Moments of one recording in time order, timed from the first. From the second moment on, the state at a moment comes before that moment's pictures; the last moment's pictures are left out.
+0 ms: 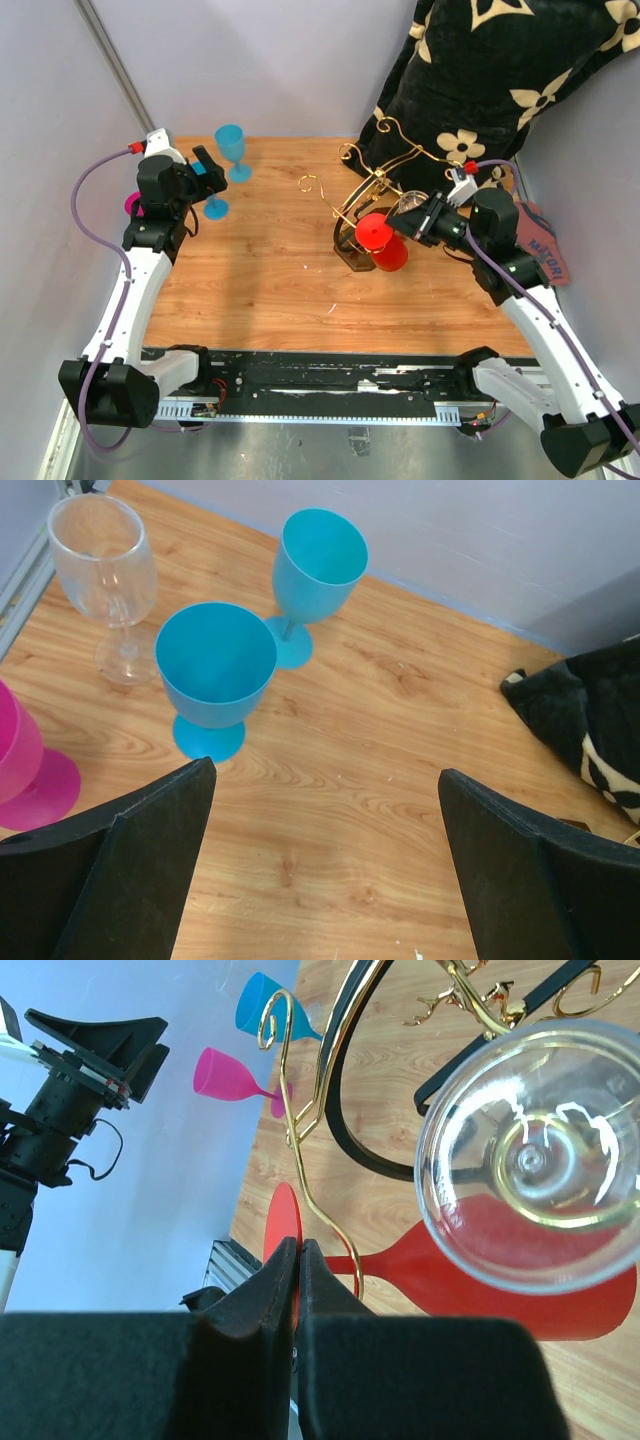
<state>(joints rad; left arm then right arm) -0.05 1.10 1.06 -0.23 -0.13 -0.37 0.34 0.87 0.96 -0.35 -0.42 0.81</state>
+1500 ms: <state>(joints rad) -0.05 1.26 1.32 -0.66 0.27 -0.48 1.12 1.47 1.41 -0.53 -0.47 -0.41</state>
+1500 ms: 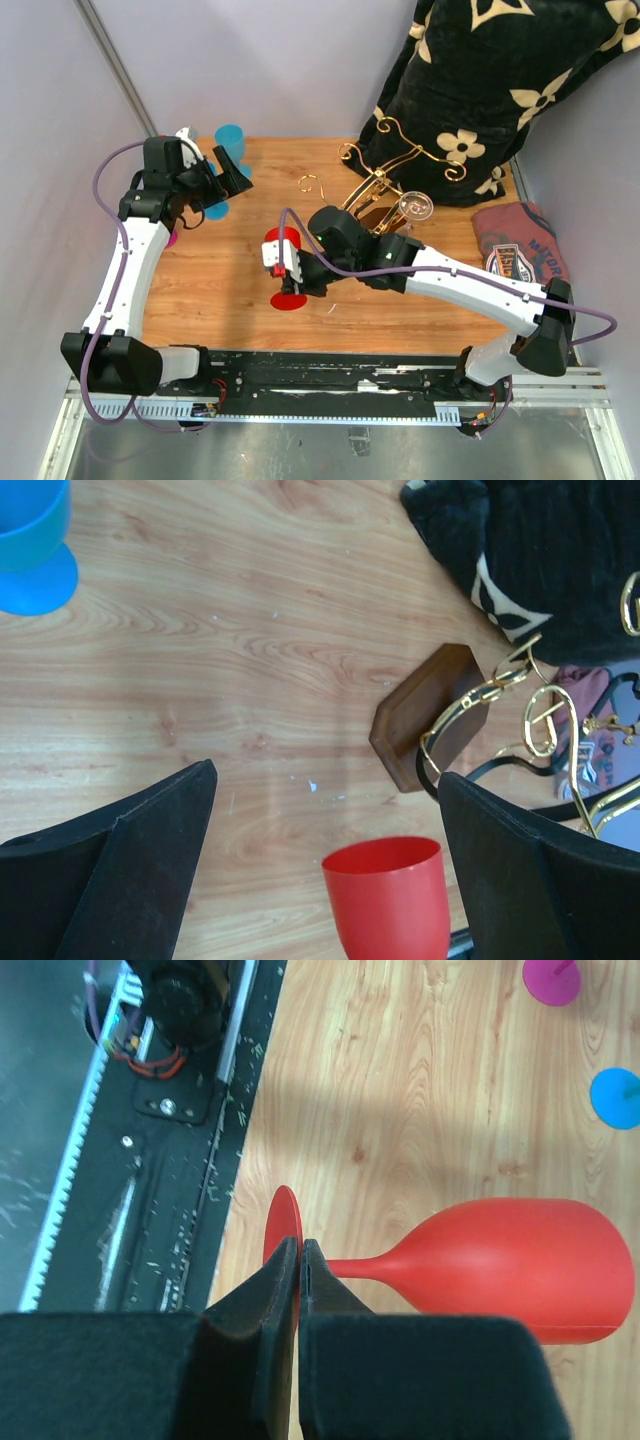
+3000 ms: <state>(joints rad) -0.07 1.23 1.21 -0.79 0.54 -0.48 1.16 1.61 1.48 -0.46 -0.34 -0.94</state>
